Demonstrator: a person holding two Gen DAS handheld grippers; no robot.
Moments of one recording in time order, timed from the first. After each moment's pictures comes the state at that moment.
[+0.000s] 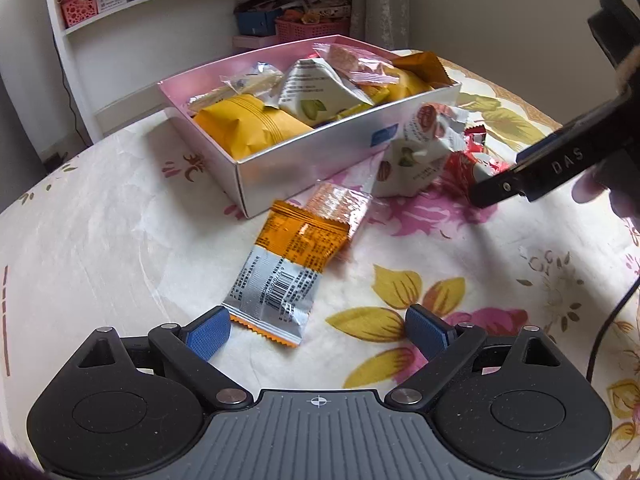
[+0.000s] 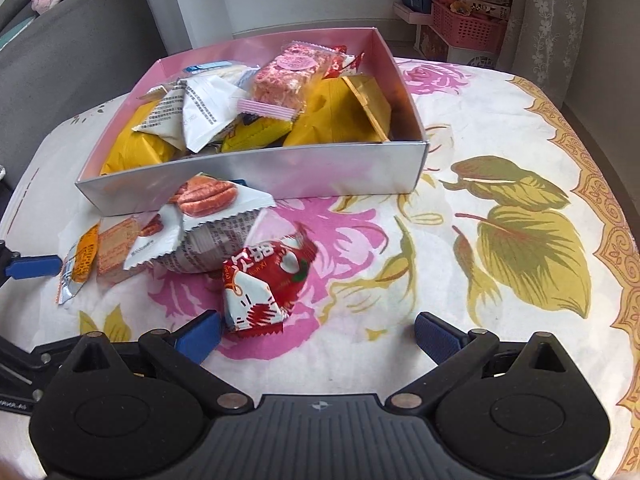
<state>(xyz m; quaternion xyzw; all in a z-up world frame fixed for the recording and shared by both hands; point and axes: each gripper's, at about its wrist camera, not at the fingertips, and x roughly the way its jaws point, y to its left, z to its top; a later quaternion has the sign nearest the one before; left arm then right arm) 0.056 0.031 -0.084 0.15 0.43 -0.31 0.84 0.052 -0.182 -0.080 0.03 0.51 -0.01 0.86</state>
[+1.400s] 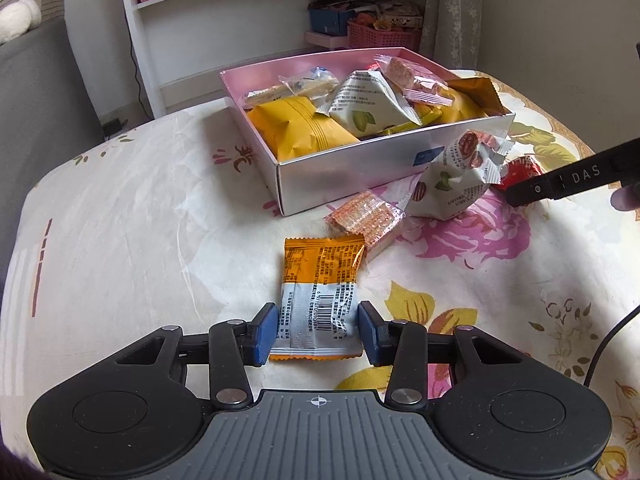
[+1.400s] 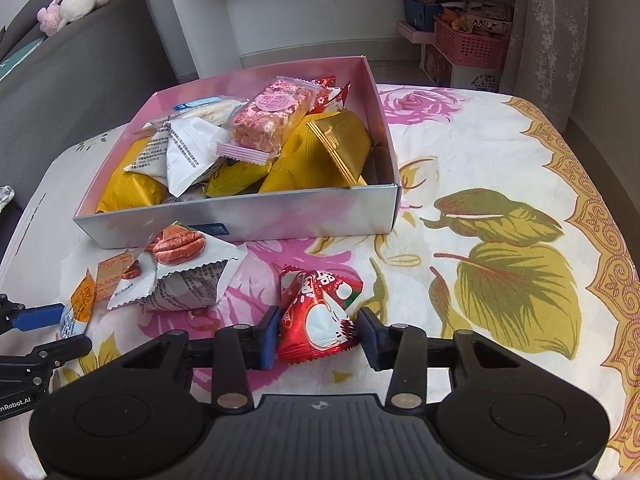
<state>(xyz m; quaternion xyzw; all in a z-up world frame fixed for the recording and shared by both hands) 0.051 0.022 -0.074 0.09 0.44 -0.19 0.87 0.067 -0.207 -0.071 0.04 0.48 0.02 0.87</state>
